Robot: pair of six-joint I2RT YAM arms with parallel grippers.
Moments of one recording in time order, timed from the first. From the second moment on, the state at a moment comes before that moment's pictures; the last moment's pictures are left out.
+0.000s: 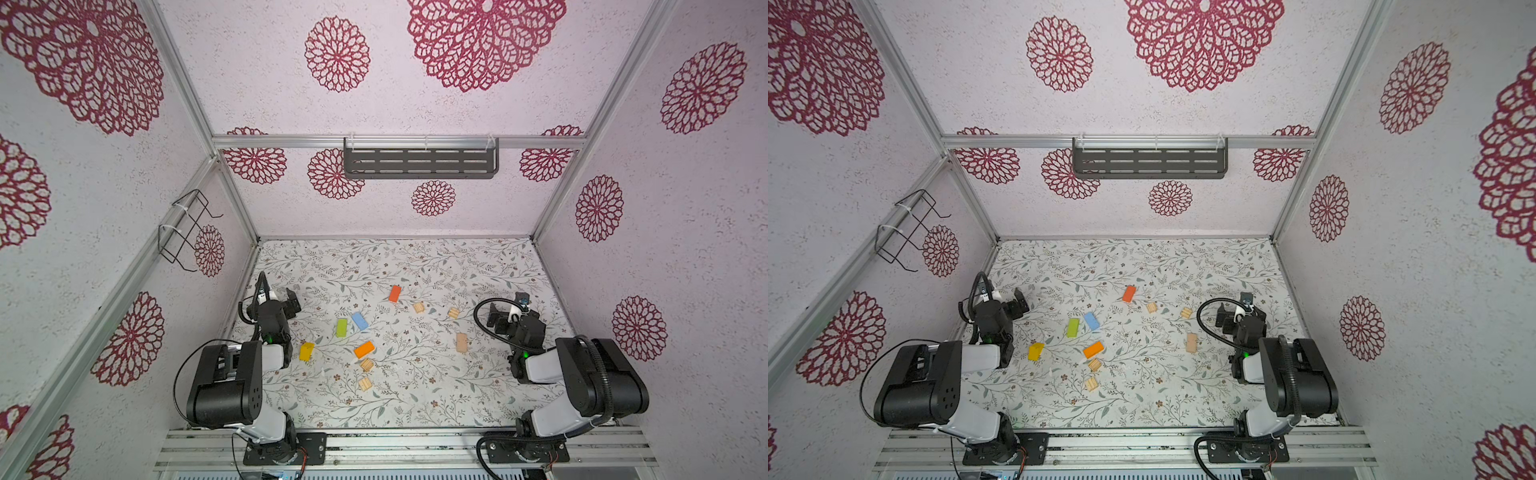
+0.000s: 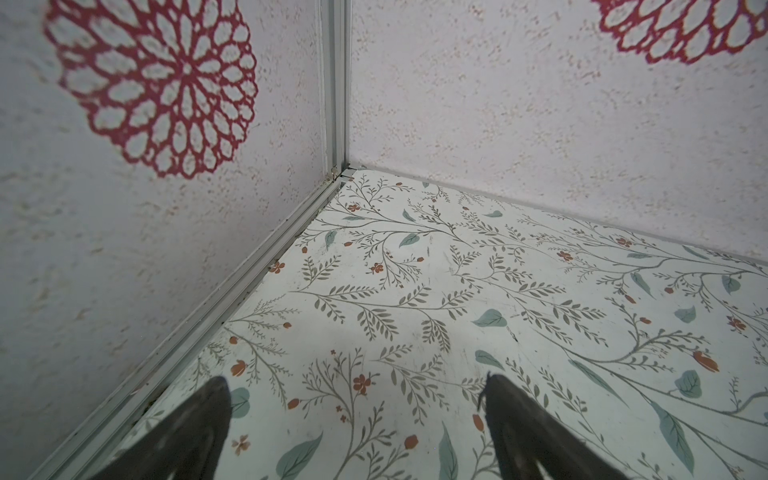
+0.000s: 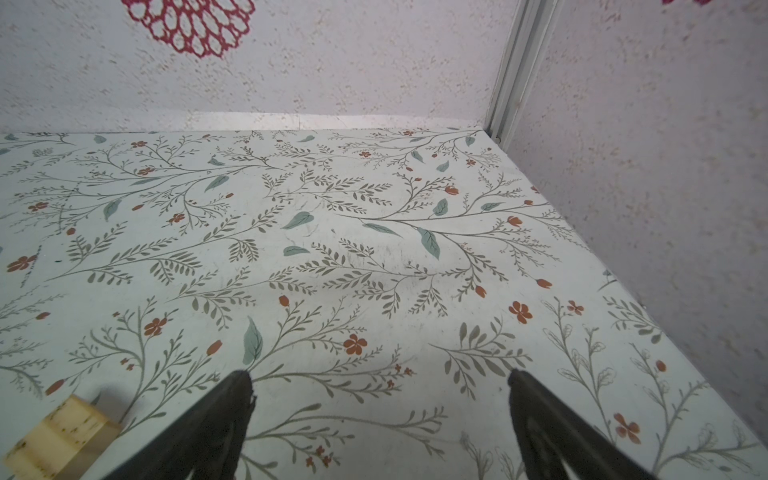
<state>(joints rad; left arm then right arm) 0.11 1.55 0.41 0.88 -0.31 -0.10 0.01 1.56 0.24 1.04 0.11 0.00</state>
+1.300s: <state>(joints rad) -0.14 1.20 0.66 0.46 -0.57 -0.11 0.08 0.91 0.34 0.60 0.35 0.14</state>
